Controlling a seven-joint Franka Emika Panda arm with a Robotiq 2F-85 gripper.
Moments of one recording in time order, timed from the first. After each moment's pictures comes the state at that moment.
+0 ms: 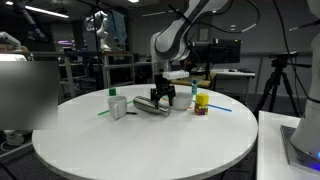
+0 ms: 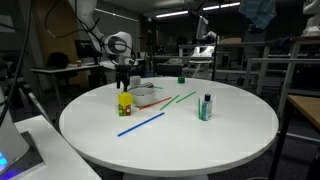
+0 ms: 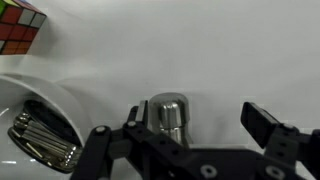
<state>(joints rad) 0.13 0.41 0.05 -2.10 0.09 2.39 0.26</state>
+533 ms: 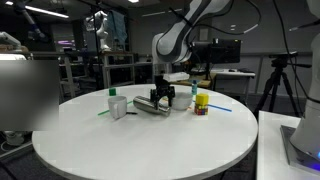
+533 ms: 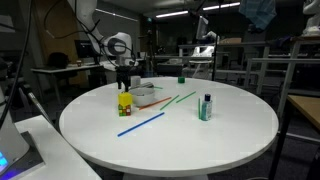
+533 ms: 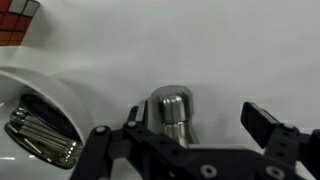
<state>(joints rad) 0.13 0.41 0.04 -2.13 0.09 2.47 0.26</state>
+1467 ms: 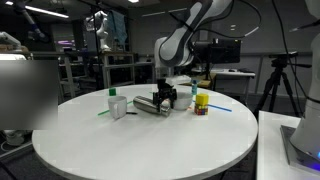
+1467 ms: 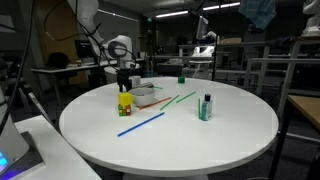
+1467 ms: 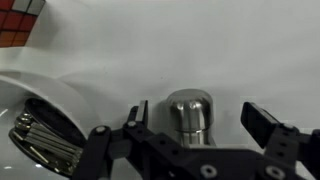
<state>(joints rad) 0.13 0.43 0.02 -2.15 0.08 2.52 0.25</state>
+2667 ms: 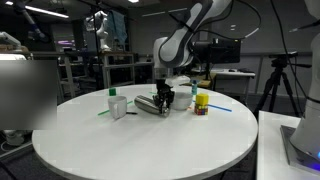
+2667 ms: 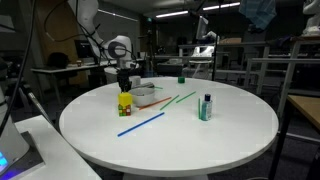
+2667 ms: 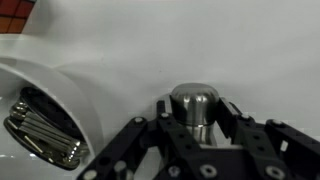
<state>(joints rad) 0.14 0.44 0.02 -2.14 0.05 2.54 0.25</state>
